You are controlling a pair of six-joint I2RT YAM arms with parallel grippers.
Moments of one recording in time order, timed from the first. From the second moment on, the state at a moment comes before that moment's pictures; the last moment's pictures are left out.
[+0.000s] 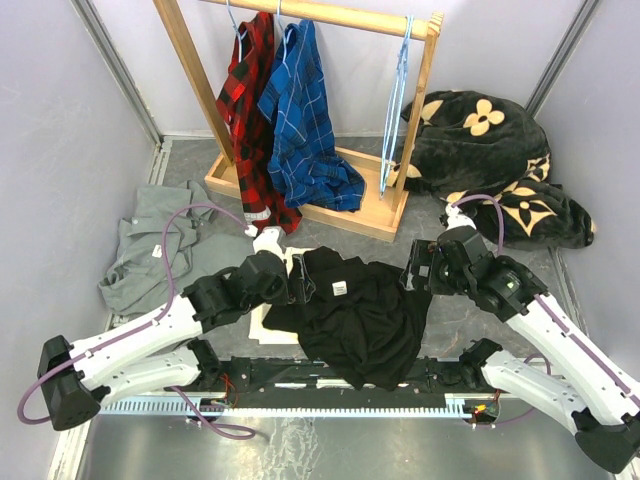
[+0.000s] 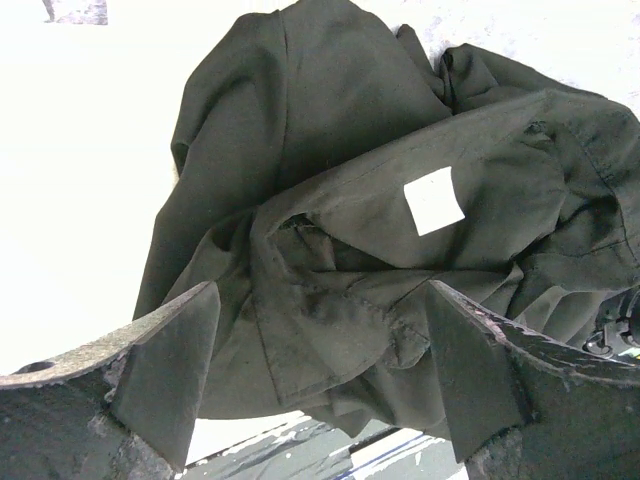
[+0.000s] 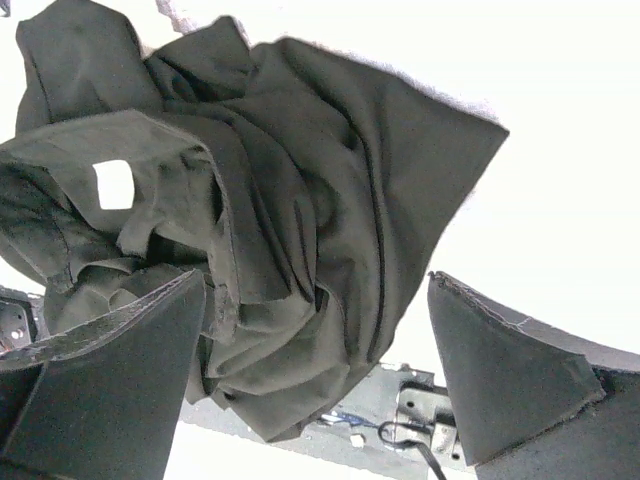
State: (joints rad) left arm -0.95 0.90 0.67 -0.49 -0.29 -0.79; right arm 0.61 0.82 0.88 -0.91 0.14 0.64
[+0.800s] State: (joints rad) left arm -0.95 1.15 0.92 -0.83 -0.35 -0.75; right arm 0.61 1.04 1.40 -1.26 0.36 0.63
